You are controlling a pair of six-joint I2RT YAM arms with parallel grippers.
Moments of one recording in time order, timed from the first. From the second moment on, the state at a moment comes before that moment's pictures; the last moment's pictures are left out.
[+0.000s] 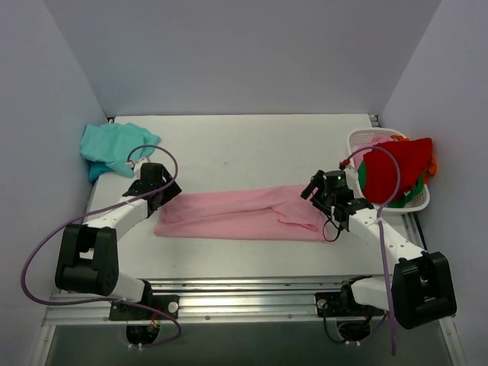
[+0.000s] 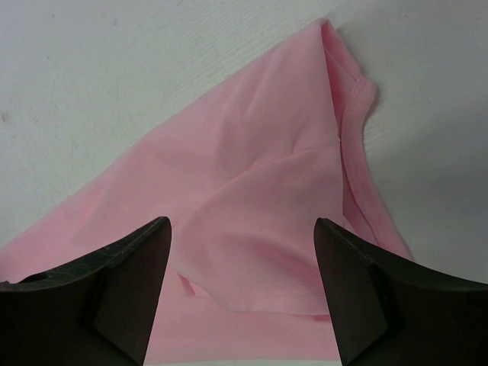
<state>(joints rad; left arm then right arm) -0.16 1.45 0.77 -0.13 -0.23 -0.70 0.26 1.20 0.63 -0.21 0.15 0.78</state>
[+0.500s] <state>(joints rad) -0.16 1.53 0.77 -0.10 -0.25 -0.74 0.25 1.28 0.67 -0.18 0.15 0.77</state>
